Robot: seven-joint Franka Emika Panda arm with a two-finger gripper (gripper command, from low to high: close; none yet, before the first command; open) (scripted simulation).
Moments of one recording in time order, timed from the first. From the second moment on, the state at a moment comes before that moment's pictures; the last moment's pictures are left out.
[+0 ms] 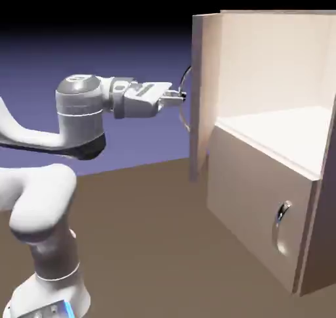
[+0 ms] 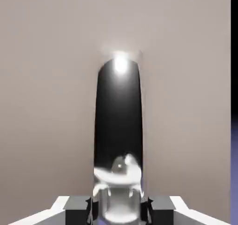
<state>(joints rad) -0.29 -1.42 0.13 -2.96 -1.38 2.79 2.28</state>
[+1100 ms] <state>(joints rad) -0.31 -1.47 1.08 -2.34 -0.46 1.45 2.09</state>
